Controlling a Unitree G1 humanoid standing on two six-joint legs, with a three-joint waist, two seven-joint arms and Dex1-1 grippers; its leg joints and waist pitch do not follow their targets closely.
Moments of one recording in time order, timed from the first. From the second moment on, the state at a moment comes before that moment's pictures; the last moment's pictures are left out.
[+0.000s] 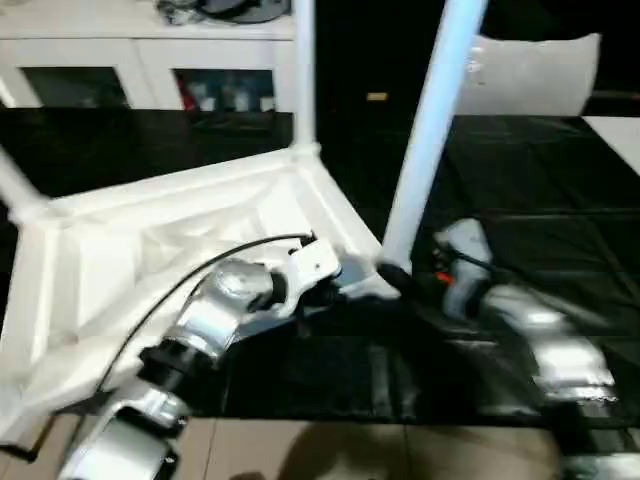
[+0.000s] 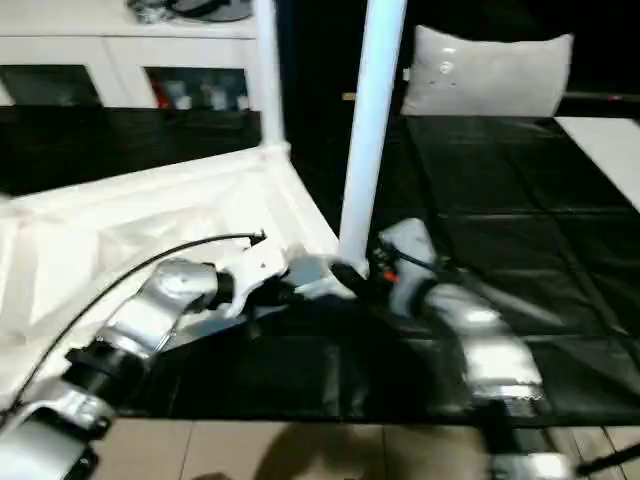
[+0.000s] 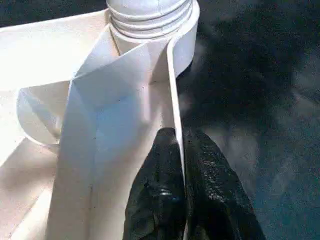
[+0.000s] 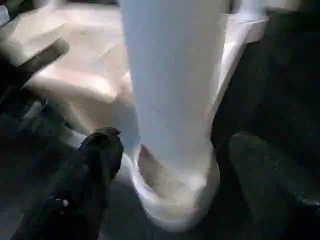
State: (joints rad) left arm -0.57 0.31 -0.35 0.51 0.11 0.13 -1.05; right arm -0.30 -0.43 0.01 0.21 0.23 0.31 0.90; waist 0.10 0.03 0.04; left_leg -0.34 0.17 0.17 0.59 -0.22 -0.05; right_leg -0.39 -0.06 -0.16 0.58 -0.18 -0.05
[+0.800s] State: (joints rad) left arm -0.59 0.41 -0.45 0.54 0.06 -0.15 -1.40; right arm -0.32 -0.55 0.16 0.22 0.31 0.33 1.38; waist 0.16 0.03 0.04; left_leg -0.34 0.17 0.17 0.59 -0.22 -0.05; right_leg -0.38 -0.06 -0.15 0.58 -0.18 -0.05
